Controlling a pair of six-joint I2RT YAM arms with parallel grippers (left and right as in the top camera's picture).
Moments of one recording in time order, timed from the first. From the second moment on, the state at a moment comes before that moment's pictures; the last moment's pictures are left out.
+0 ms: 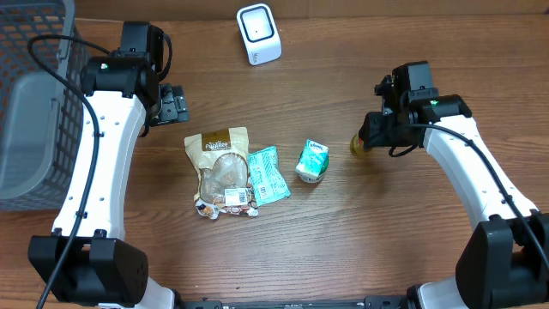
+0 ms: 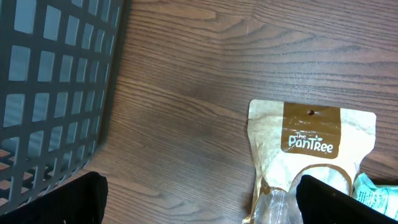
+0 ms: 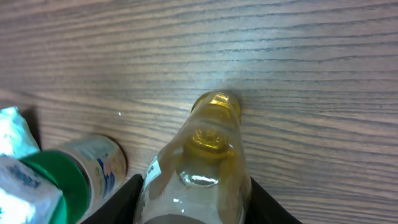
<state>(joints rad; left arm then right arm) -0.06 1.72 1.70 -1.27 -0.28 -0.30 0.13 1.66 1.26 -0.85 -0.14 0.09</state>
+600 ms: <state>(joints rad) -0.06 1.72 1.70 -1.27 -0.28 -0.30 0.13 1.66 1.35 -1.08 -0.14 0.04</state>
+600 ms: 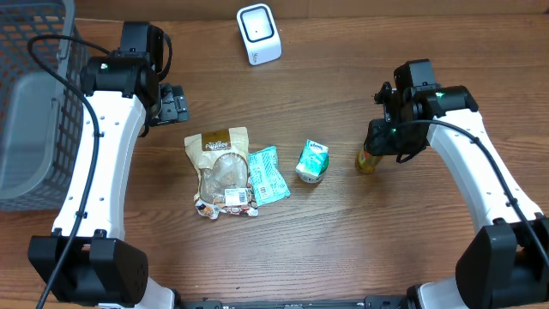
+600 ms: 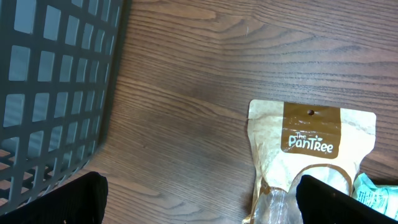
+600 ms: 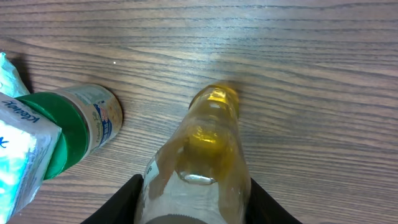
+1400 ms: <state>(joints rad) -0.06 1.72 1.70 -1.27 -0.28 -0.30 0.13 1.66 1.49 -1.12 -0.07 0.15</state>
